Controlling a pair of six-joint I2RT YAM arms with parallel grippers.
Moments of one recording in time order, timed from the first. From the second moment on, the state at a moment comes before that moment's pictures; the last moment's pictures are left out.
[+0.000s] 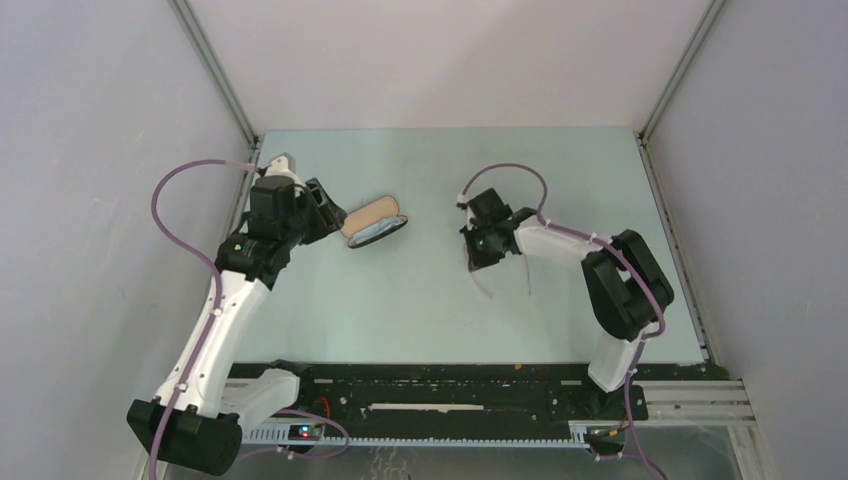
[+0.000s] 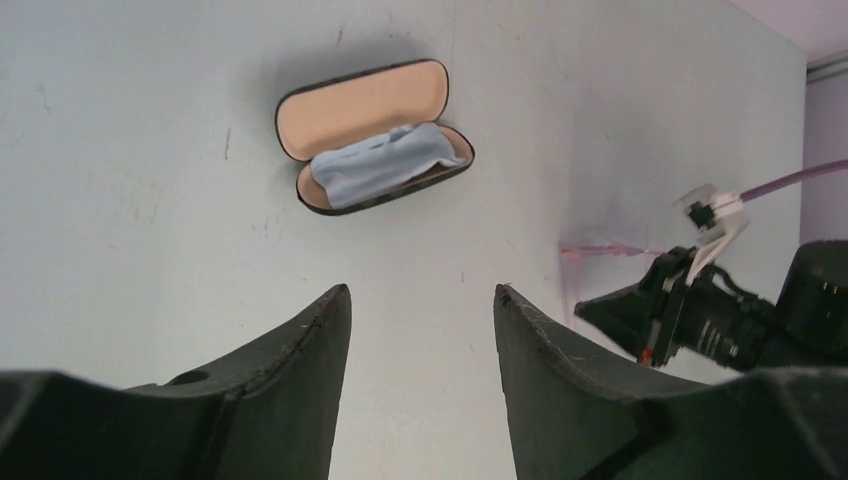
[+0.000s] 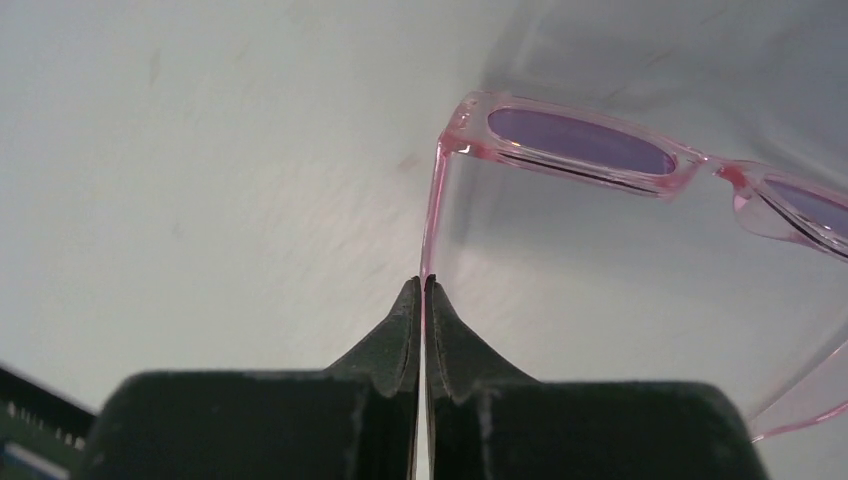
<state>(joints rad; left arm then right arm) -0.21 1.02 1.09 -0.64 -0.05 -0.56 0.55 1.84 1.20 -0.44 -0.13 0.24</state>
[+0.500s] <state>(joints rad) -0.37 1.04 0.88 -0.63 0.05 -0.60 0.84 1.57 0.87 -0.53 0.02 0.35</state>
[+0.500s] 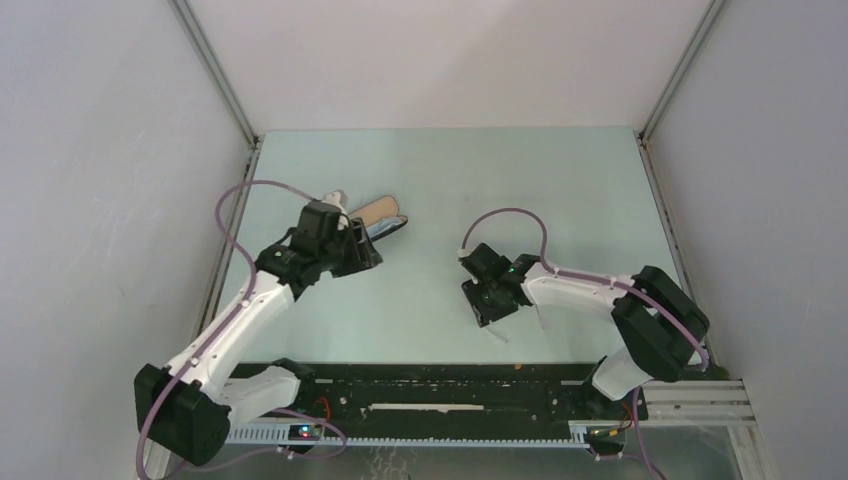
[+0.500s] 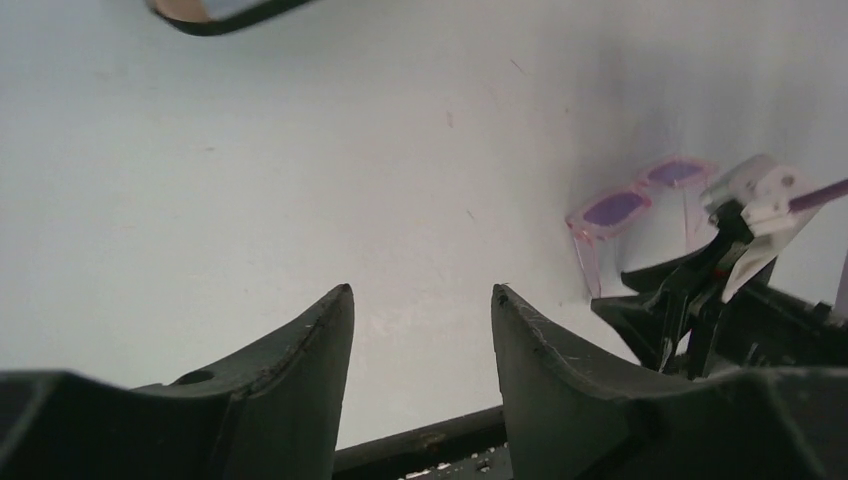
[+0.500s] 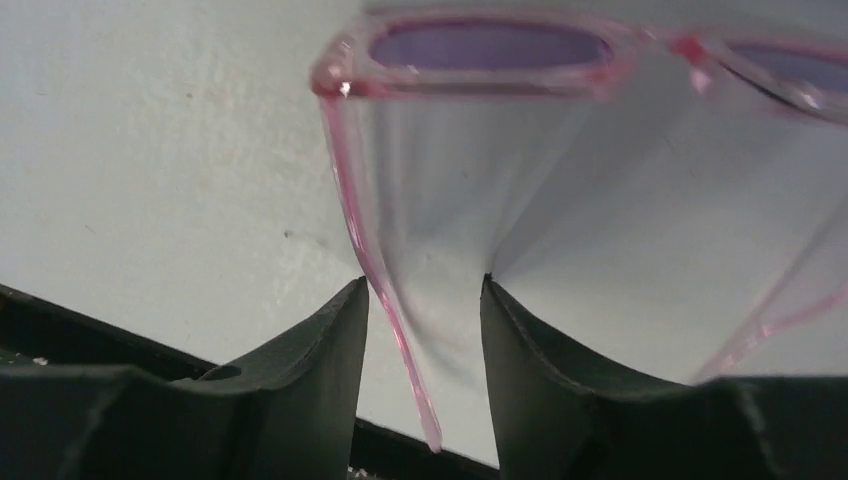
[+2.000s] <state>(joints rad) -0.68 2.00 1.53 -0.55 0.10 -0.58 0.62 1.14 0.67 -0.54 0.21 0.81</state>
